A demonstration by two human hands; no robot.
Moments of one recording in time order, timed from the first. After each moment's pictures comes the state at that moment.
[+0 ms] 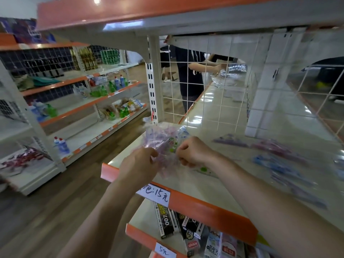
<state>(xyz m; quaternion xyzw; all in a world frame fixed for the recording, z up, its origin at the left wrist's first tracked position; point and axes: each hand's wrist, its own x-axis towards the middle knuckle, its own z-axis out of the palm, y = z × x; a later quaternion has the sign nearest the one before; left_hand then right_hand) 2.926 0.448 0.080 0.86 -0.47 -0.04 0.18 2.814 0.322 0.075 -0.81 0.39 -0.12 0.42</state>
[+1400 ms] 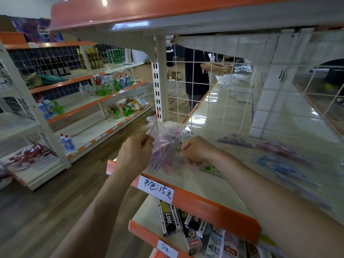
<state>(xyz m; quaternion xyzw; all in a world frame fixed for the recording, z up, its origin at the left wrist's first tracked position) 2.934 0.456 0.095 0.82 -0.39 -0.05 0.42 2.815 0.325 0.086 -0.82 0.41 -0.07 0.40</state>
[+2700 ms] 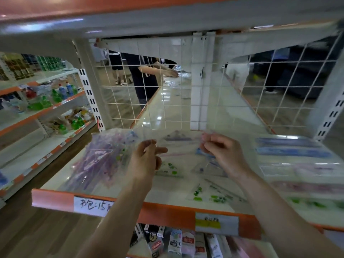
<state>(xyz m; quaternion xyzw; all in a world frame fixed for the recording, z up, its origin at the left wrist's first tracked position) 2.811 0.365 0.059 0.59 -0.30 -0.35 0.67 2.627 0.304 0.069 -0.59 0.38 -0.52 0.49</state>
